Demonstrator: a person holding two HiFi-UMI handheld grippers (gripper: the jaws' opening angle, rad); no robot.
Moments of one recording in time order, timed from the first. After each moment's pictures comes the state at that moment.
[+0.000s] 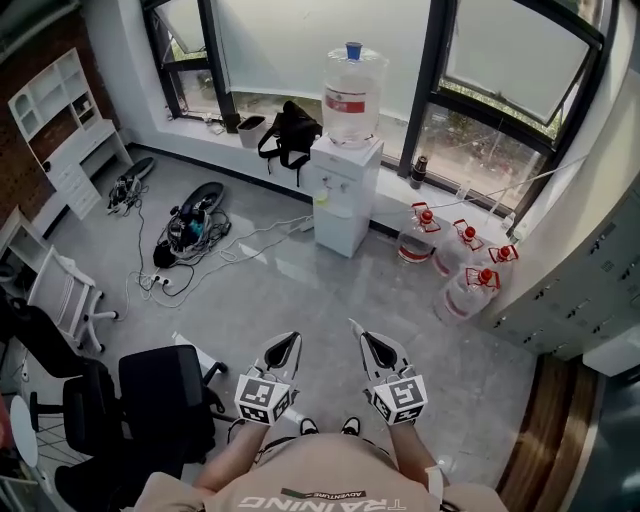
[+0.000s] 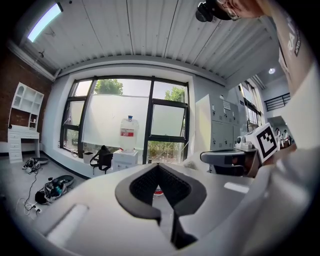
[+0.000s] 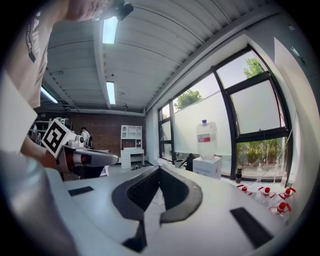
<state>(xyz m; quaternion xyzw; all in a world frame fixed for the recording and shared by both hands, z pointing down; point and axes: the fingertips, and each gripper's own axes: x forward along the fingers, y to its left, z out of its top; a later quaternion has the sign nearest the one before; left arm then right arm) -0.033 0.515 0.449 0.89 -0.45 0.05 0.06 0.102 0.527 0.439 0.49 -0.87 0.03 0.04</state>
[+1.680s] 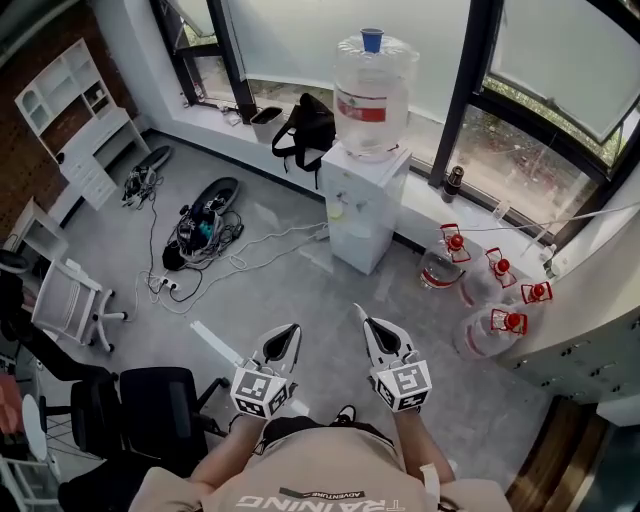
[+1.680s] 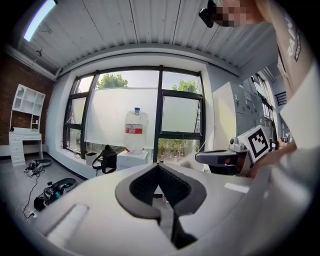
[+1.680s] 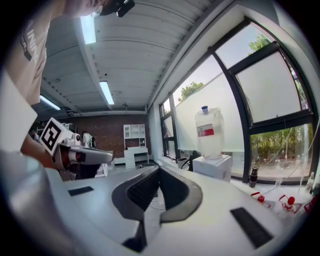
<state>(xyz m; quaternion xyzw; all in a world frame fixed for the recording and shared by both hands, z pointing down) 0.019 0.265 0.470 0.87 -0.49 0.07 0.07 0.159 0.248 0.473 0.43 -0.90 0.06 0.04</state>
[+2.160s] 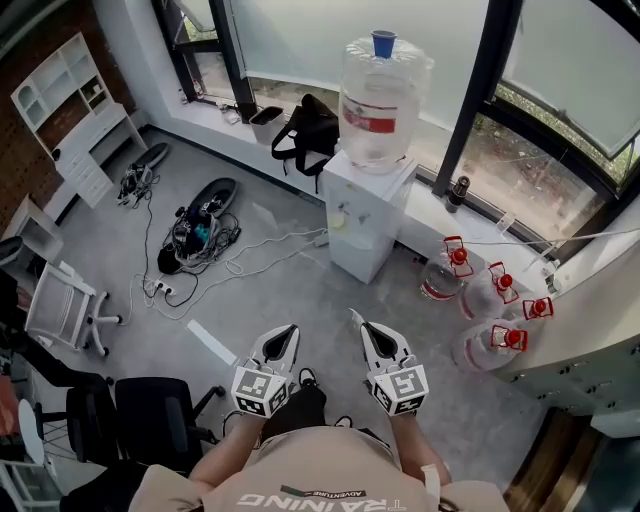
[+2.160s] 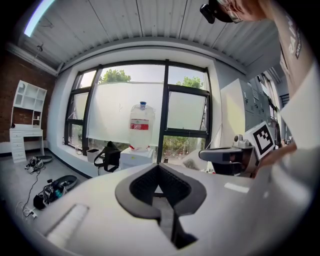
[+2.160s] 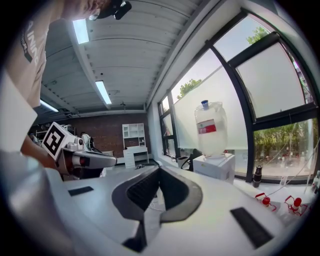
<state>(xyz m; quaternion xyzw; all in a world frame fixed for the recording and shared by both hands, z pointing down) 0.002 0.194 0.490 0.86 -0.50 0.08 0.09 0.141 0.182 0.482 0.43 -0.90 0.08 0.04</state>
